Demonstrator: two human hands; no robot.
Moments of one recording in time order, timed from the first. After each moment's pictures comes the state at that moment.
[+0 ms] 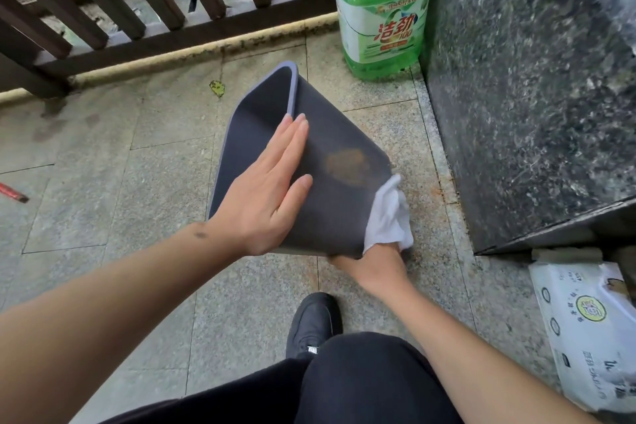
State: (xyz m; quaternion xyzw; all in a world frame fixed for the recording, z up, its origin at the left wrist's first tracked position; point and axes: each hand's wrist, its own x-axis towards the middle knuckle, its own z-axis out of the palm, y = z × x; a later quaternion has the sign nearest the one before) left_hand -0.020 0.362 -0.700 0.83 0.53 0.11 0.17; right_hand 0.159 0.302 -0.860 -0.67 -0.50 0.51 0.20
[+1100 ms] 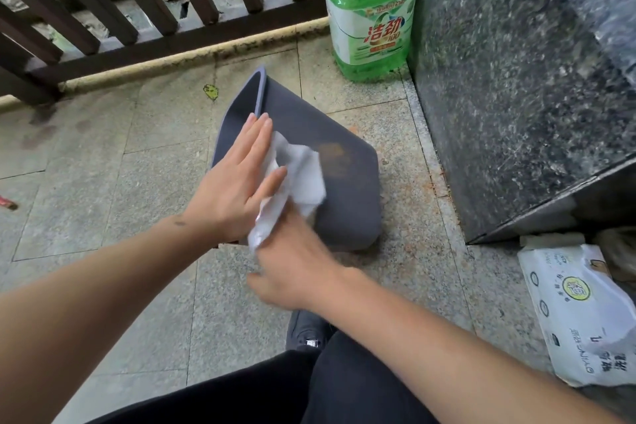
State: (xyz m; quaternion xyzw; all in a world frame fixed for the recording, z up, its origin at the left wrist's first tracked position) left_hand -0.063 0.367 -0.710 0.81 0.56 0.09 0.13; right_hand 0.073 0.301 -0.754 -0.43 -0.85 0.24 0.20
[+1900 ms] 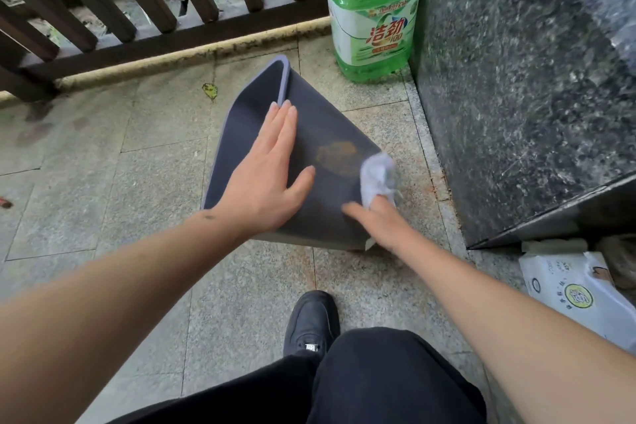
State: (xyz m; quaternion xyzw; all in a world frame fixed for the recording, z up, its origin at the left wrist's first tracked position) left_hand -0.016 0.377 -0.706 0.80 0.57 0.12 0.14; right_hand 0.171 0.362 -0.834 -0.60 -0.50 0.59 0.21
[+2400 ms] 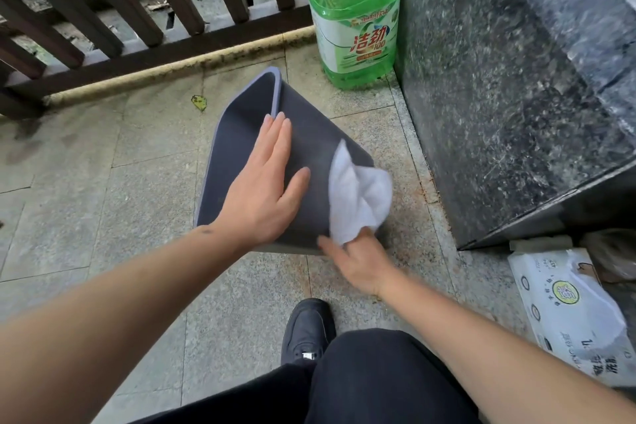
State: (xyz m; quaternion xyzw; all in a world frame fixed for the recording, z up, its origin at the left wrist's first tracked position) left_hand 0.000 0.377 -0.704 0.78 0.58 0.14 0.17; right_hand 0.167 0.314 -0.839 -0.52 -0.60 0.55 0.25
